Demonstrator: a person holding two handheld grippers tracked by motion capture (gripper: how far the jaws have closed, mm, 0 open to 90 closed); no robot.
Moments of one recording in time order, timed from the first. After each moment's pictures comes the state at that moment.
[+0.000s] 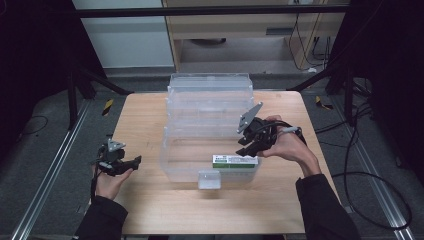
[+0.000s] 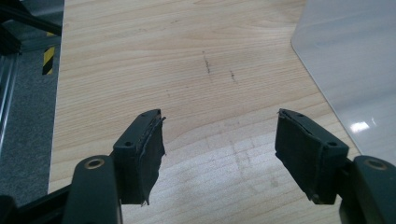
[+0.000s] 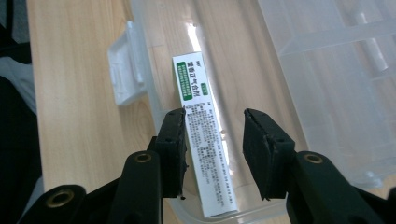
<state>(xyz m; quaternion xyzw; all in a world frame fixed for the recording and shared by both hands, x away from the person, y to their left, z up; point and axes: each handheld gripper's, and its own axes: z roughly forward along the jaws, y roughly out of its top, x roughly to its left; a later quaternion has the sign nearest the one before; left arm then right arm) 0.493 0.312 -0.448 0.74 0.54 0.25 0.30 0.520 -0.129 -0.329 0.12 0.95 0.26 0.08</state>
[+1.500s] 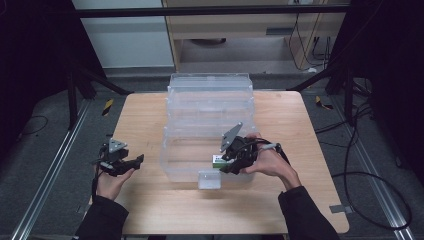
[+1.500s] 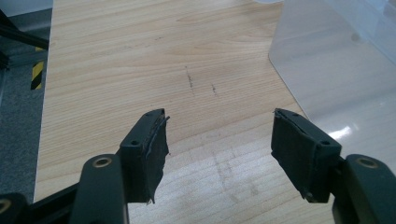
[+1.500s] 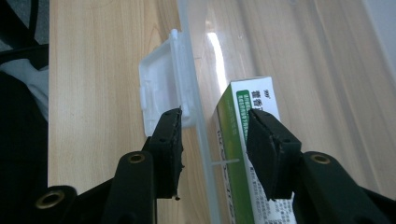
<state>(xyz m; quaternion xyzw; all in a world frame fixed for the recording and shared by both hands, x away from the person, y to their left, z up) 0.490 0.305 -0.442 0.75 0.52 0.25 0.33 0.504 -0.086 -0.377 0.08 0.96 0.28 0.05</state>
